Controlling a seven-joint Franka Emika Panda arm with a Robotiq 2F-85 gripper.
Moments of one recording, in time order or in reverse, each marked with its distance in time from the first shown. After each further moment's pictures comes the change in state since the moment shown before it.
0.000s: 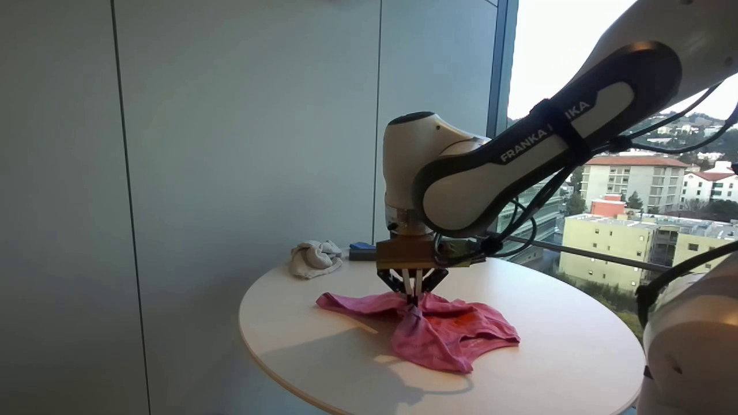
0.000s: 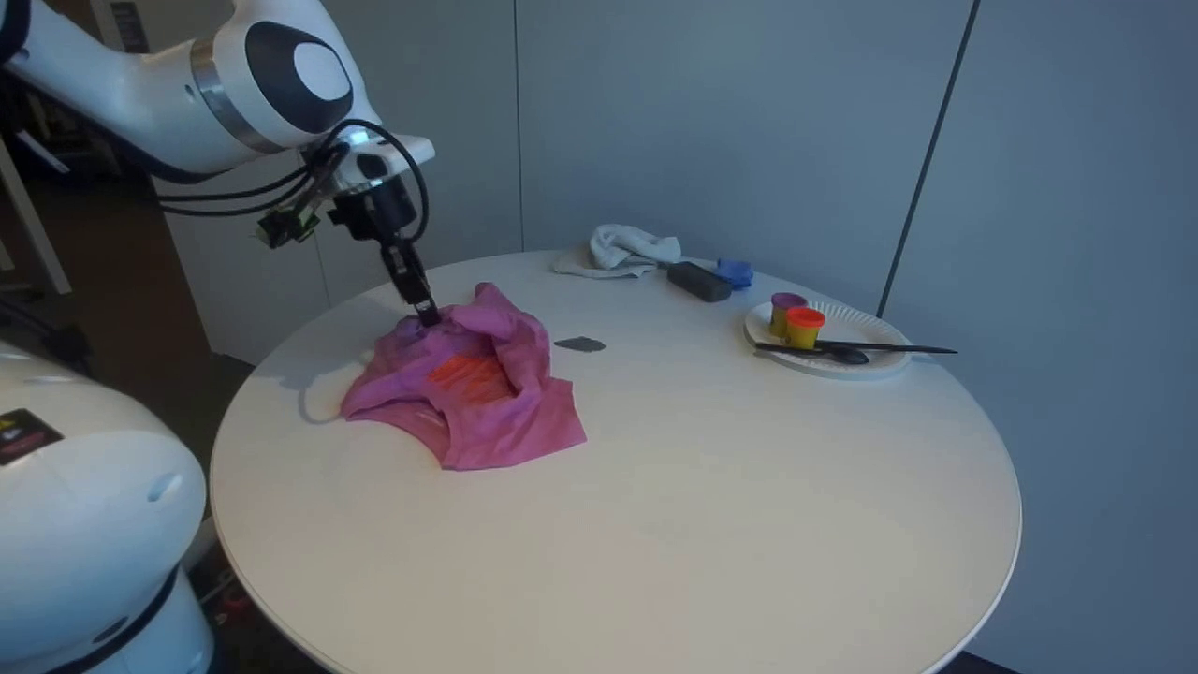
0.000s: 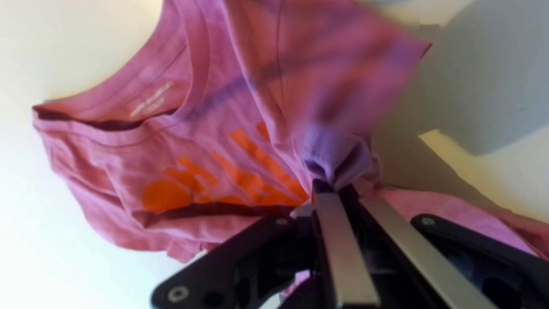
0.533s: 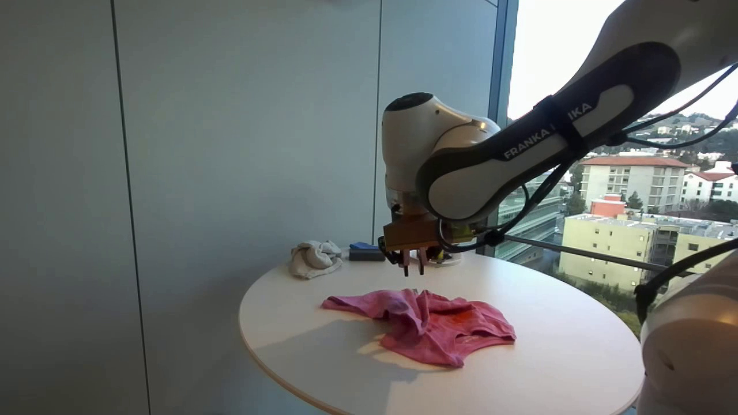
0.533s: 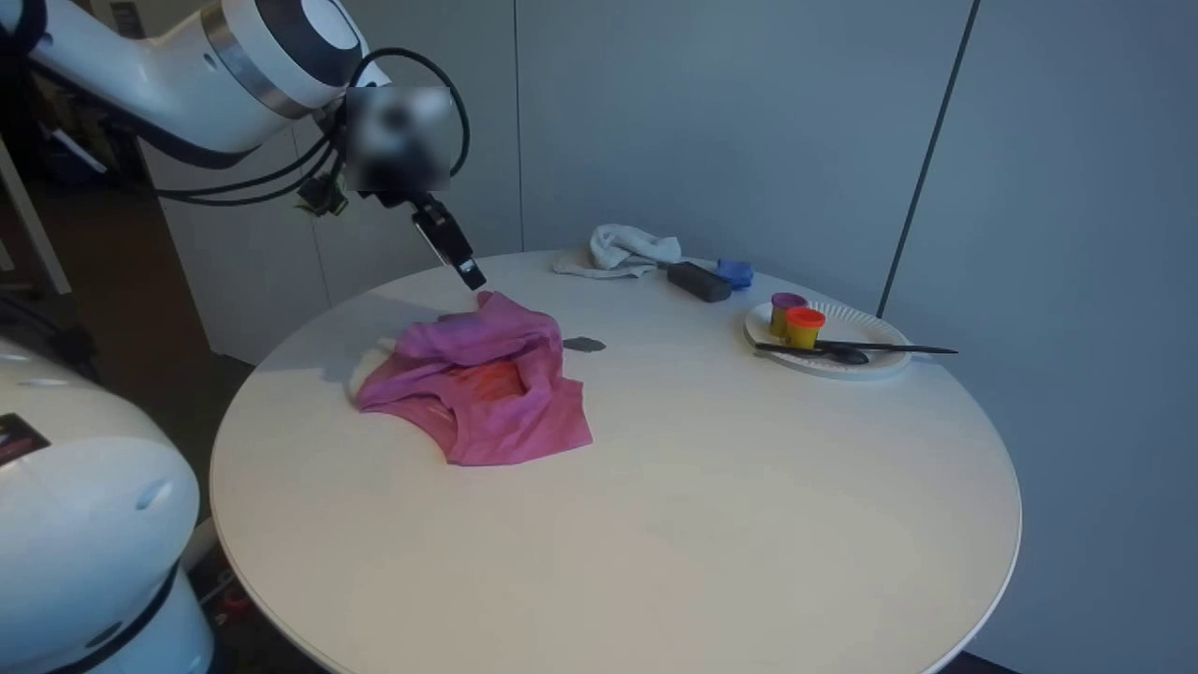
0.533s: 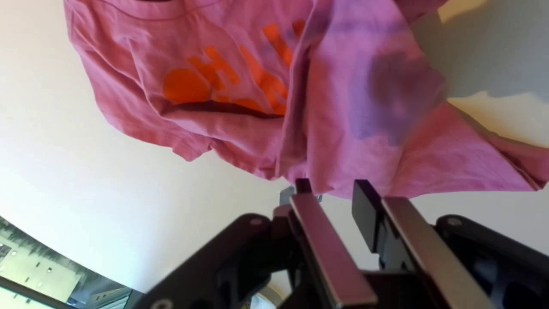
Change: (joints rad) arm -0.037 -0.007 -0.020 0.064 -0.202 -0.005 -0.048
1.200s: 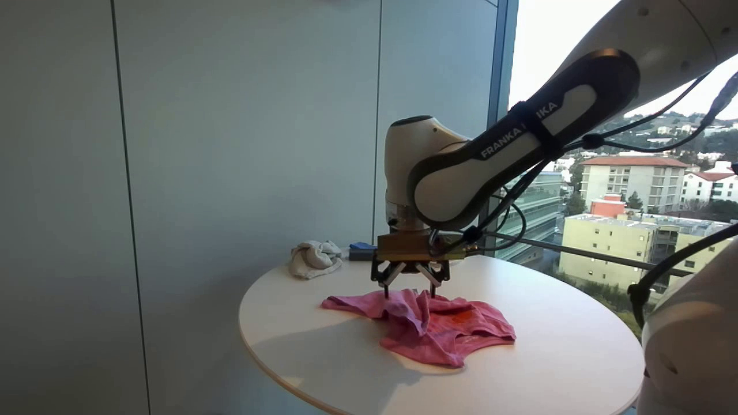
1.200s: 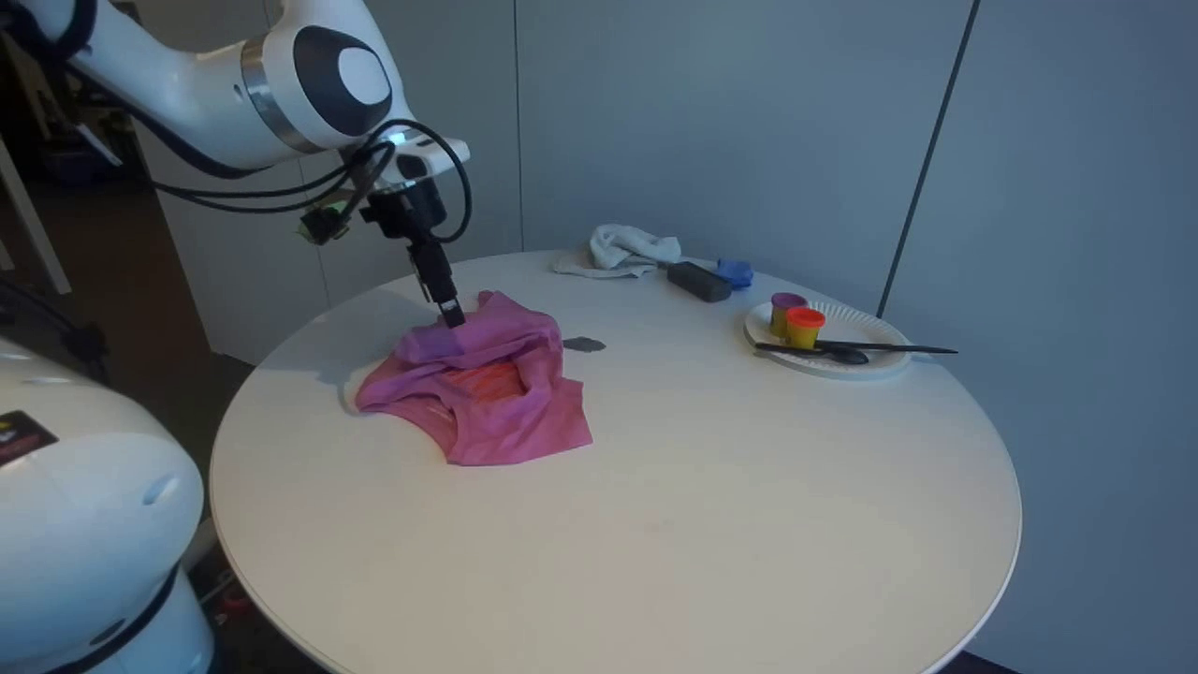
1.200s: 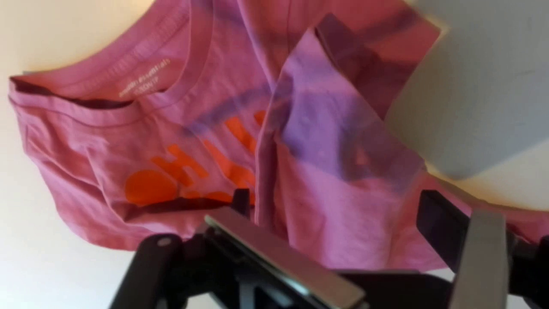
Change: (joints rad) arm 0.021 0.080 -0.047 -0.026 0.206 0.044 -0.027
